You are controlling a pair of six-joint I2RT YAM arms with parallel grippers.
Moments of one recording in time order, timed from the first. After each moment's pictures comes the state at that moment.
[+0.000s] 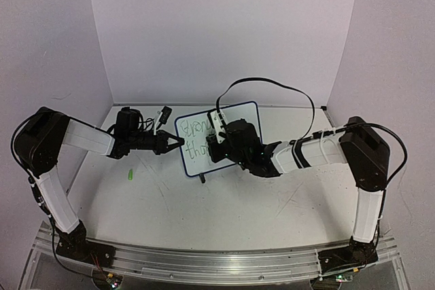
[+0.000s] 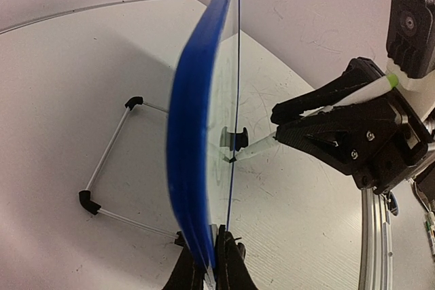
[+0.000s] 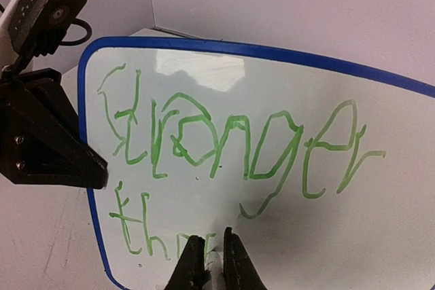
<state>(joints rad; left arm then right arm) -0.41 1.77 0.86 0.47 0.80 -0.15 0.94 1.97 1.23 0.40 0.29 0.11</state>
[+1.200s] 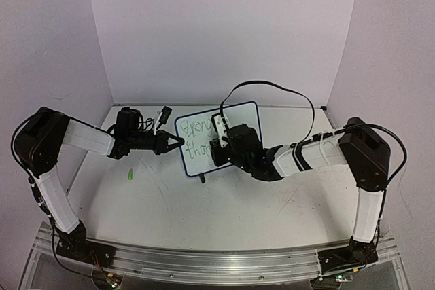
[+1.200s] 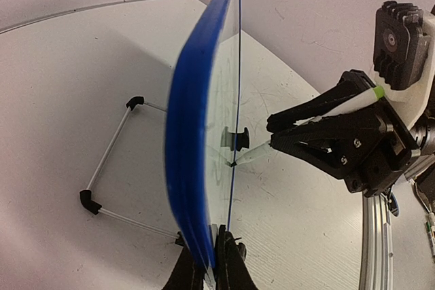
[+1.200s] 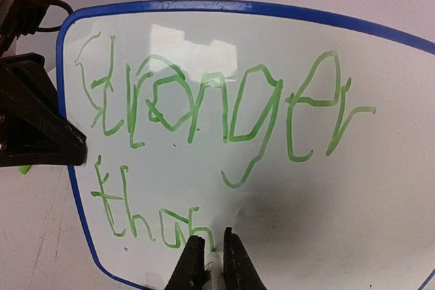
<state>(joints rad) -0.41 1.77 0.86 0.47 0.79 -0.15 0.94 1.97 1.18 0.41 0.31 0.15</state>
